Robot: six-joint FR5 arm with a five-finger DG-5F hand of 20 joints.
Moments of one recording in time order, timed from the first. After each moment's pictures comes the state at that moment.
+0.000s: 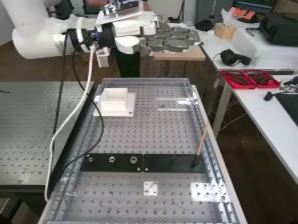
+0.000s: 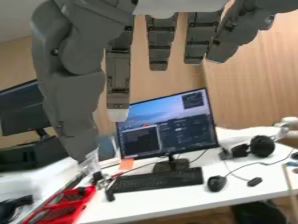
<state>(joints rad) 1.59 -1.72 -1.81 -2.65 -1.54 -0.62</state>
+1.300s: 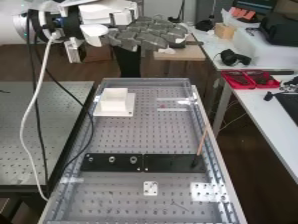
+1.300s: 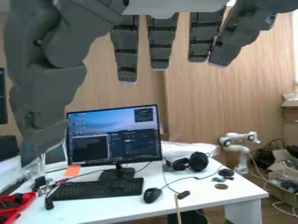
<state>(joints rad) 1.51 -1.61 -1.81 -2.80 -1.49 -0.71</state>
